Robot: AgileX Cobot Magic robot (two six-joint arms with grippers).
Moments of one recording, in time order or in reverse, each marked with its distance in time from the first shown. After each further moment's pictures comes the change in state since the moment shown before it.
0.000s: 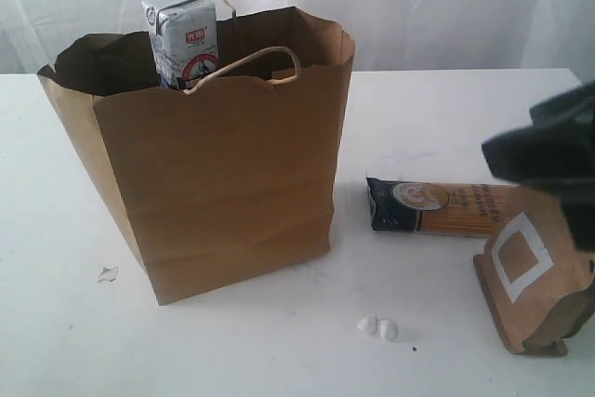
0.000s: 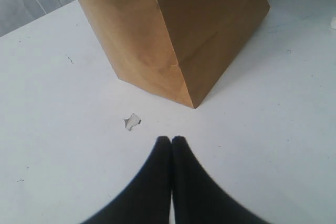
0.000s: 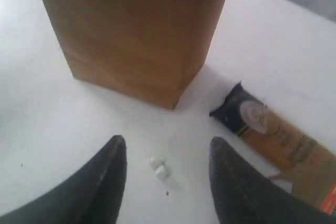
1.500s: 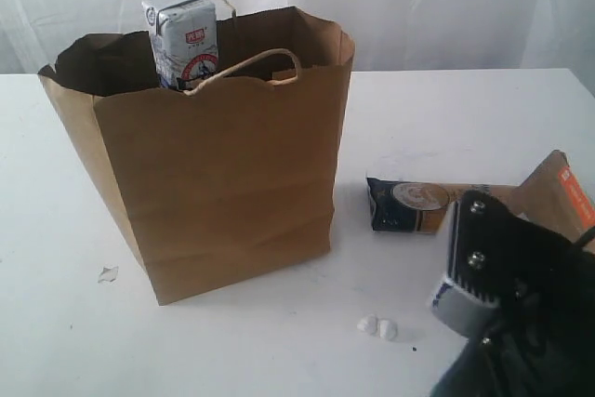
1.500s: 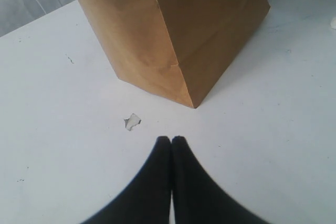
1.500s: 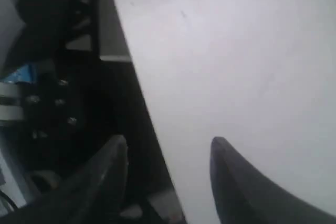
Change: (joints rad) left arm 0.000 0.000 0.000 0.000 0.000 0.000; right arm 0.000 0.207 0.278 0.431 0.210 -0.575
